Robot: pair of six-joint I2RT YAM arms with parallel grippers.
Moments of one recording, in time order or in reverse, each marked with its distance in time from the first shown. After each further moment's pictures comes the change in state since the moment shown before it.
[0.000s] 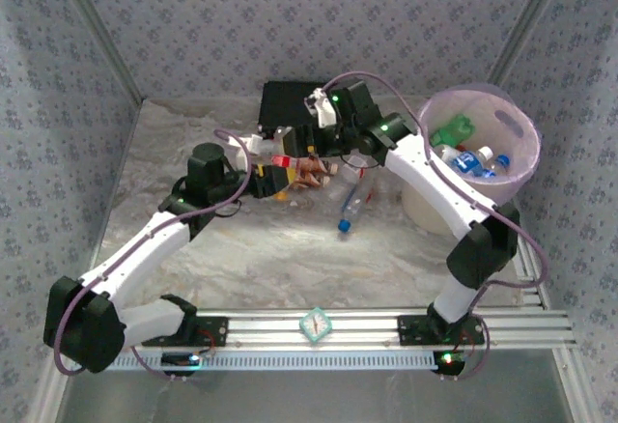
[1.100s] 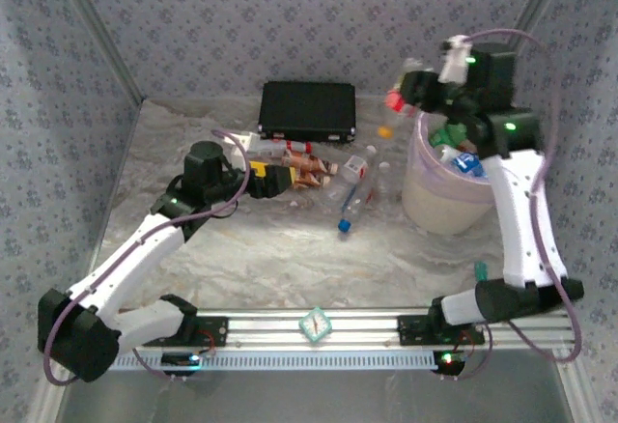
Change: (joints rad) left arm -0.033 -0.048 0.072 -0.169 -0.140 0.106; right arm -0.496 -0.317 0.163 -0.224 0.268 -0.125
